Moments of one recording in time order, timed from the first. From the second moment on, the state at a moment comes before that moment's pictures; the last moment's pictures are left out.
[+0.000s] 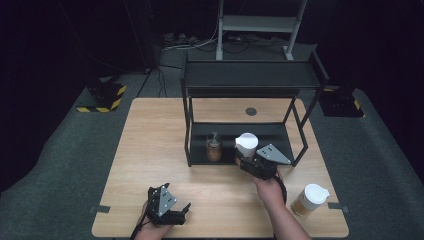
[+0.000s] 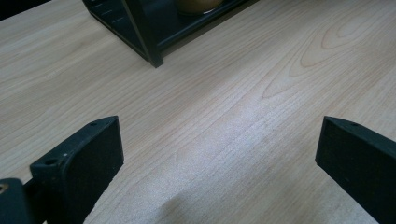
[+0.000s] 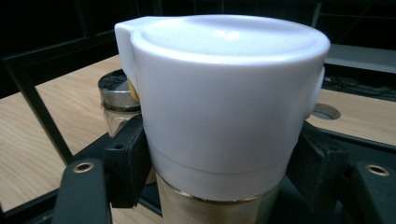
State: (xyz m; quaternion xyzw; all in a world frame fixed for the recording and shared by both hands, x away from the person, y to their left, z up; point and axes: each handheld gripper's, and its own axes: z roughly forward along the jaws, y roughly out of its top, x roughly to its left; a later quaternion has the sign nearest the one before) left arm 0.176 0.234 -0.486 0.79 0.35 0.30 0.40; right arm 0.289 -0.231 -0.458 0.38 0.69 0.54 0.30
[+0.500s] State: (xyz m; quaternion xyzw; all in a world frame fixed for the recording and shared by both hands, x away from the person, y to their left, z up) left arm 0.177 0.235 -0.486 0.79 0.35 0.30 0.40; right arm 0.307 -0.222 -0.461 0.39 0.69 0.54 0.30
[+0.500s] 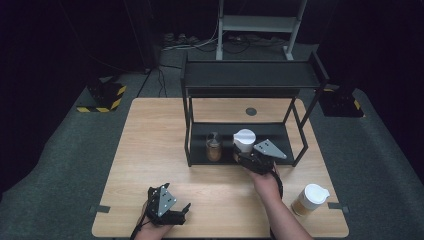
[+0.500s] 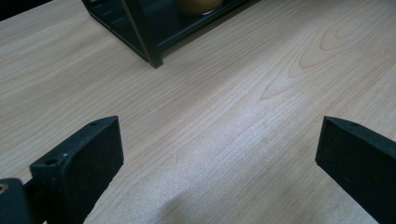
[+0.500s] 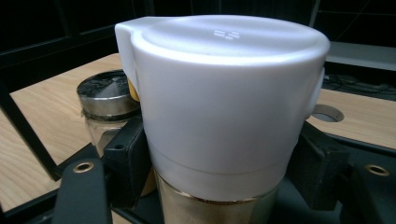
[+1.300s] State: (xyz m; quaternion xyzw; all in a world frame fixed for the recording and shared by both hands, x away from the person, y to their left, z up) left arm 0.177 0.236 -0.486 0.79 0.35 0.30 0.40; right arm 0.326 -0.212 -0.470 0.40 0.69 0.53 0.29
